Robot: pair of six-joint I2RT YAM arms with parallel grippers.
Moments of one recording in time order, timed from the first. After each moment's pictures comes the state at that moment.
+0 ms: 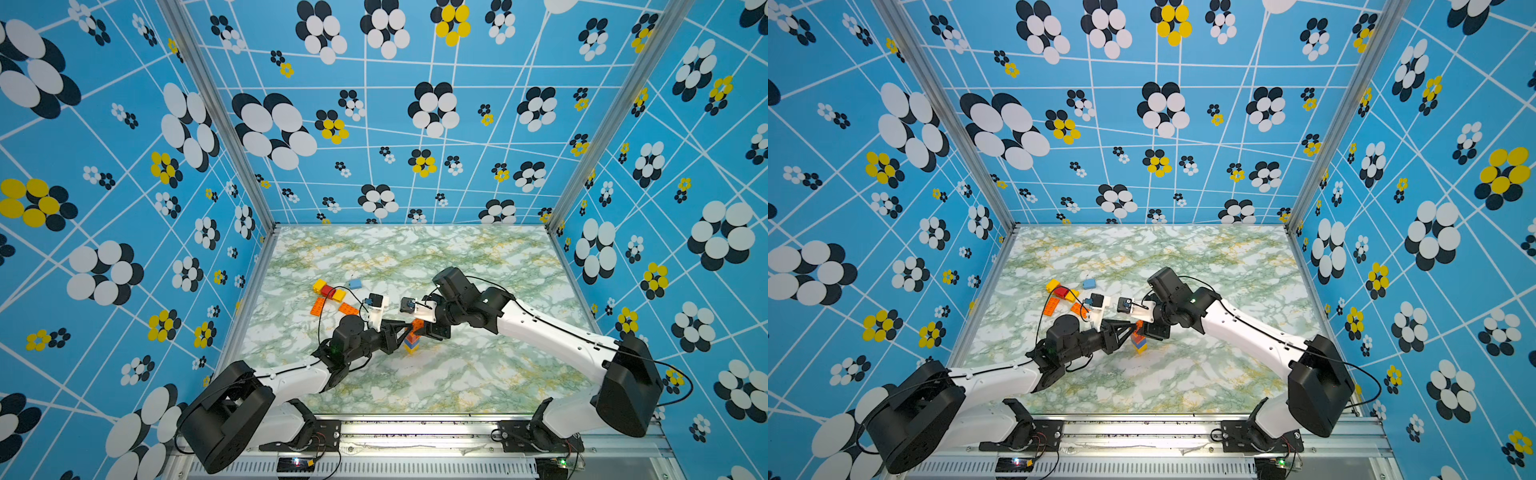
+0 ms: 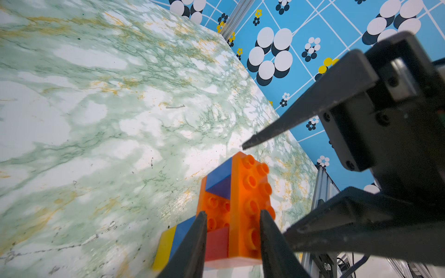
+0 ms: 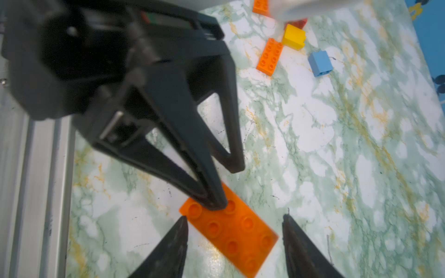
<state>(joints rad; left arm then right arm) -0.69 1.27 0.31 0.70 0.35 -0.61 0.80 1.48 1.14 -0.60 -0.27 -0.68</state>
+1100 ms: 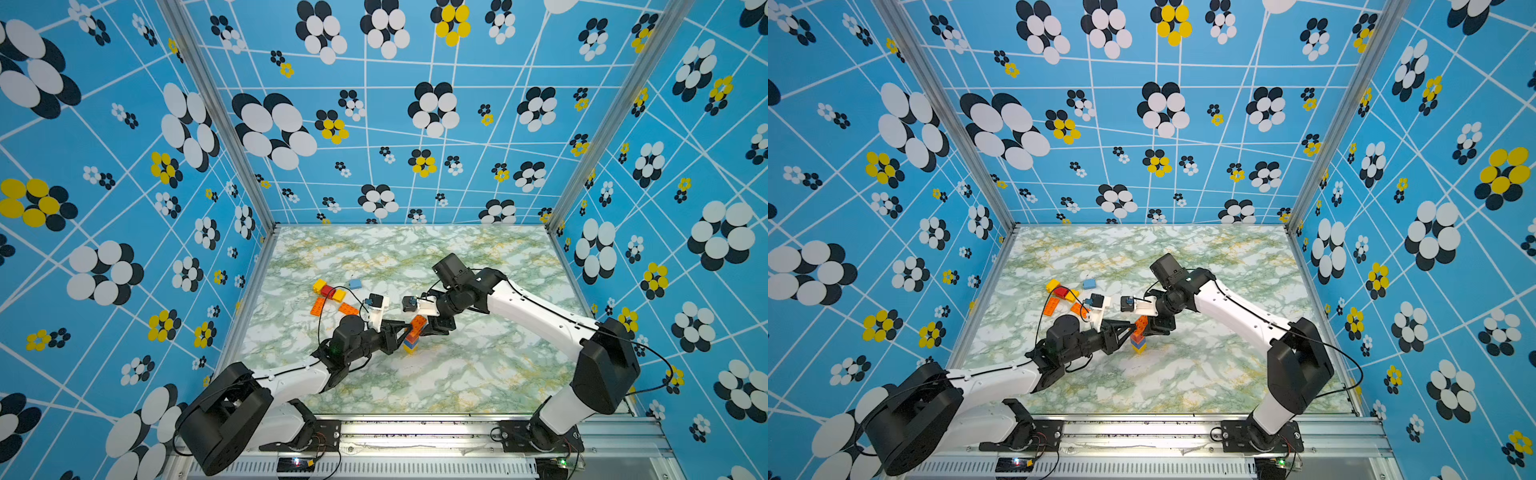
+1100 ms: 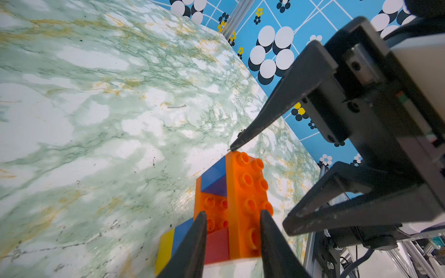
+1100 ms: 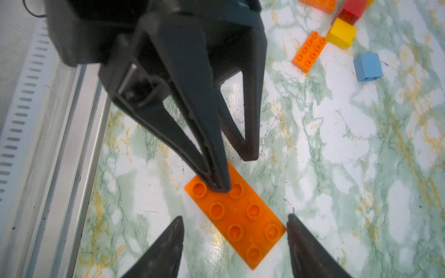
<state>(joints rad) -0.69 1.25 0.31 0.68 0.35 -0.60 0.70 1.64 1.33 -0.83 -0.43 -0.94</state>
